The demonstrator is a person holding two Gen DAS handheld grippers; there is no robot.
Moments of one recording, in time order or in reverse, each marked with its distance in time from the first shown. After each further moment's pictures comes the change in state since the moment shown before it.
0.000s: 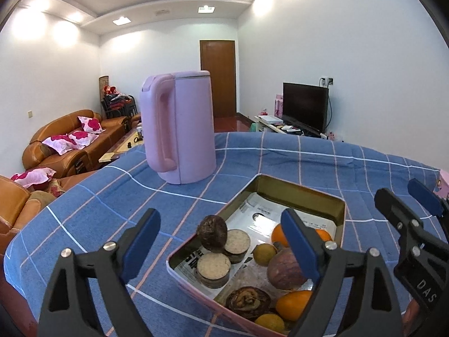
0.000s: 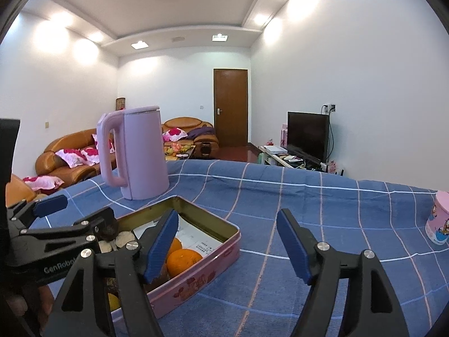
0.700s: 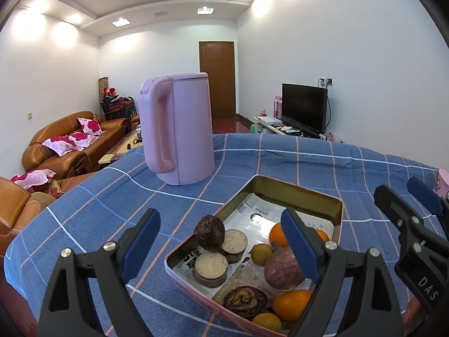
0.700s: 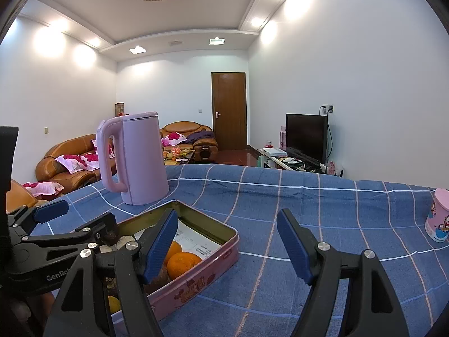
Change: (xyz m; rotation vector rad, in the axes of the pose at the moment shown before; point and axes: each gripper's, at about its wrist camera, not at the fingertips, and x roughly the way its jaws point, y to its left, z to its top) left arm -0.001 -0.002 0.000 0.004 -0.004 0.002; right arm -0.003 -0.001 0.001 0.012 -0.011 0.003
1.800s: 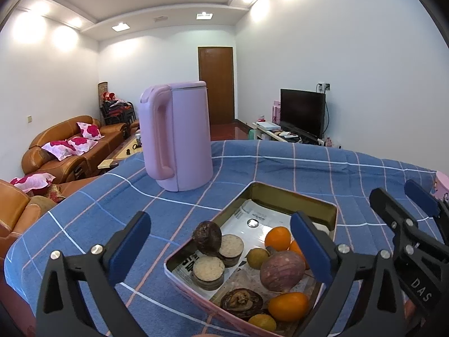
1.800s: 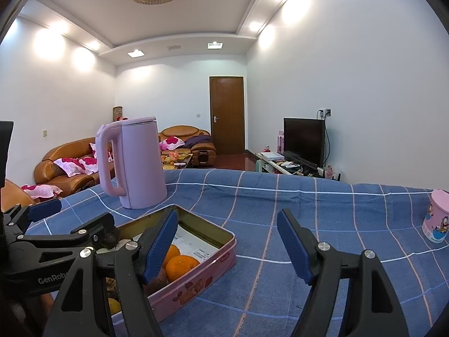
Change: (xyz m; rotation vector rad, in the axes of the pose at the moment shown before) left arm -0.008 -0.001 0.001 -0.004 -0.034 -0.005; right arm -0.005 -0.001 0.001 0.002 -0.024 -0.011
